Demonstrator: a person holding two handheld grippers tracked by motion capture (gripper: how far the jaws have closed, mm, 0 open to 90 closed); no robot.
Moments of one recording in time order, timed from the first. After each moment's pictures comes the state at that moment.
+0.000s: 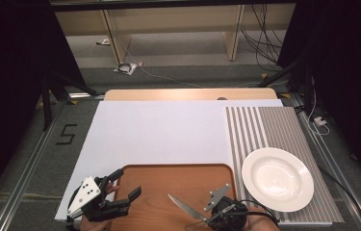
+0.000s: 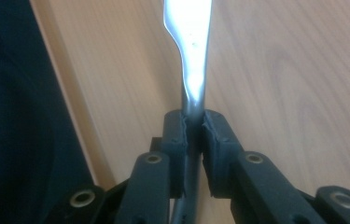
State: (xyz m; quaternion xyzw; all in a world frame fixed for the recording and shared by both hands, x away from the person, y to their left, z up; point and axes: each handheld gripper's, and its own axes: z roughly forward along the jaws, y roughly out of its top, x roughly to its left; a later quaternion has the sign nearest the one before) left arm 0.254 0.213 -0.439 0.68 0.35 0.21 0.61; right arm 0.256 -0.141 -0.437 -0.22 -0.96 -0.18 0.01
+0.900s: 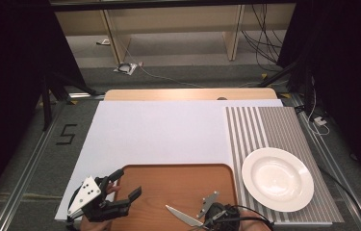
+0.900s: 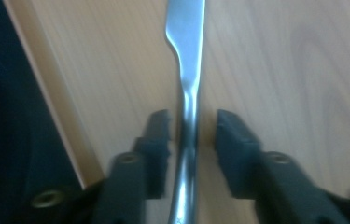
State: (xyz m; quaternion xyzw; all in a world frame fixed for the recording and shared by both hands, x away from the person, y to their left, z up) left arm 0.254 0.213 -0.439 0.68 0.35 0.21 0.61; right arm 0.249 -0.125 -0.450 -0.20 -0.97 -0.14 -0.01
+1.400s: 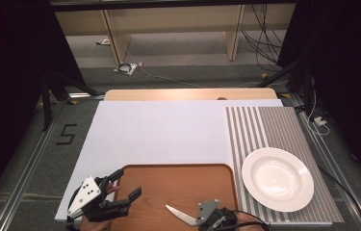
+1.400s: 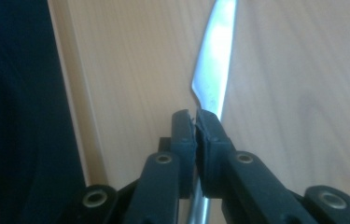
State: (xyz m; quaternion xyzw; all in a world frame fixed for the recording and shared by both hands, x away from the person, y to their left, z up) left arm 0.254 0.213 -0.439 0.68 0.35 0.21 0.61; right arm 0.238 -0.119 -0.452 -0.15 -0.97 -0.21 -0.03
